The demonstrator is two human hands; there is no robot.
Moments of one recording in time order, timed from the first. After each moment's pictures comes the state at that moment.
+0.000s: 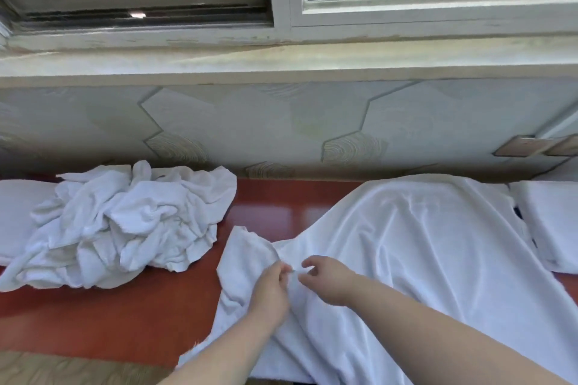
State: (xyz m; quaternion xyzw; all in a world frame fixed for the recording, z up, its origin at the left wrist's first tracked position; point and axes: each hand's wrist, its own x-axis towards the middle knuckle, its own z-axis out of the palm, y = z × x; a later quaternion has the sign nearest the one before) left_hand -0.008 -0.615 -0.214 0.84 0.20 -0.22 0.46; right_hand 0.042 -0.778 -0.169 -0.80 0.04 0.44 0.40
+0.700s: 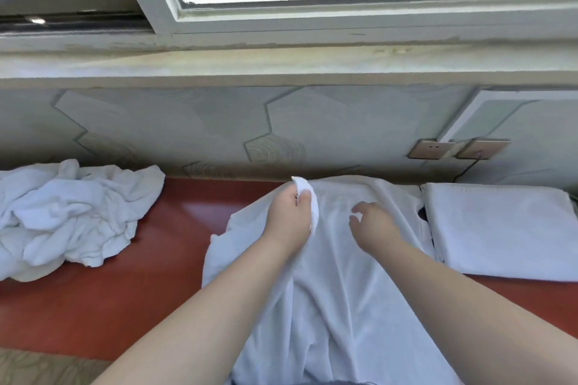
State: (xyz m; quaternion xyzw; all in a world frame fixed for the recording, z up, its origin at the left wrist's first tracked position) left_hand 0.101 -0.887 -0.096 0.83 0.09 -0.09 0.55; right_hand 0.116 -1.087 -0.173 -0.95 0.10 0.19 0.24
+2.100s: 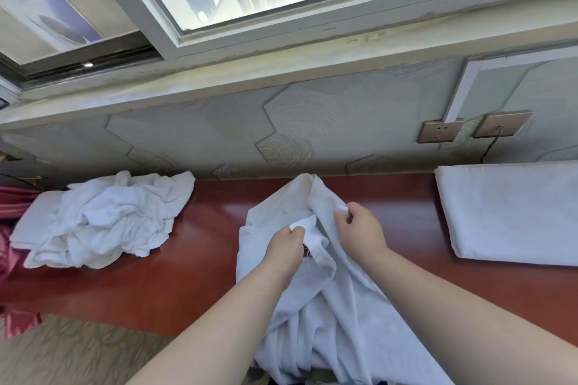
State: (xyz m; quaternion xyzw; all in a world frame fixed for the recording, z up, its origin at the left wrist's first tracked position) left_hand 0.028 -0.914 -0.099 0.78 0.32 -0.22 0.50; right_hand 0.065 -1.068 -0.156 -0.85 0.12 0.13 0.49
